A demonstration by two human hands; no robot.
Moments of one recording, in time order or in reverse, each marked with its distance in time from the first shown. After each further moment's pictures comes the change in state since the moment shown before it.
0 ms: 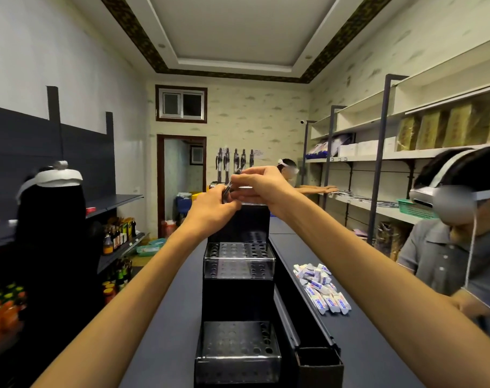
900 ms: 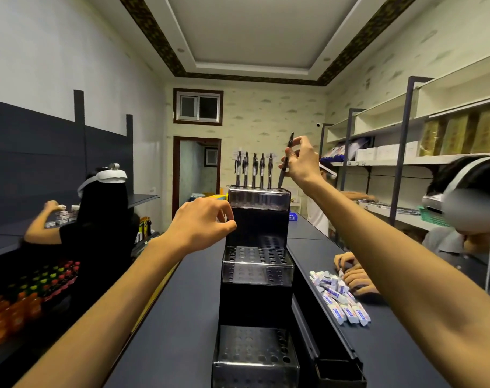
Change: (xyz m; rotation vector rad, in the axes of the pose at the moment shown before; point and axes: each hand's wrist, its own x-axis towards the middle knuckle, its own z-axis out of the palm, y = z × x) left_hand -0.024 -0.036 -0.042 0.406 -0.009 0.217; right_hand 0.077 -0.013 -0.043 -0.459 0.389 -0.339
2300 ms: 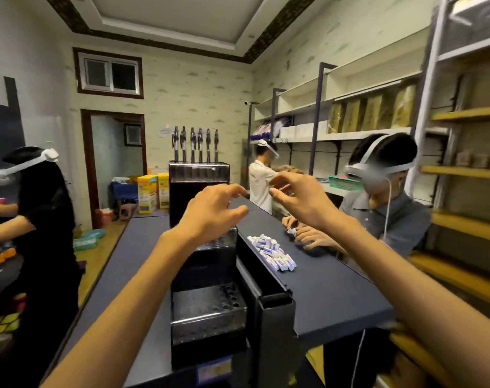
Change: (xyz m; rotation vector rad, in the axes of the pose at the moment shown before) left_hand -0.015 0.106 0.026 -0.370 -0.128 0.162; right_hand -0.174 -0.008 -0.126 -0.657 -0.200 -0.152
